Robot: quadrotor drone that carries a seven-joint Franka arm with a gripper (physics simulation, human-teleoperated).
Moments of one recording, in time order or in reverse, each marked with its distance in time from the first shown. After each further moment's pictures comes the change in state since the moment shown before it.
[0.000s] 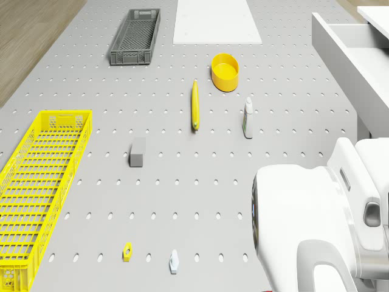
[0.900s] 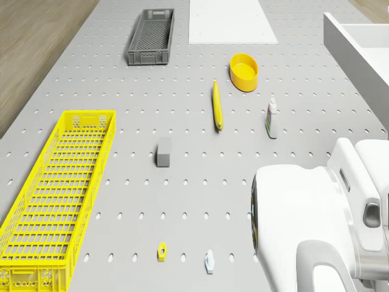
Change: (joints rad) arm 0.004 -0.002 -0.005 -0.003 0.004 -0.002 -0.001
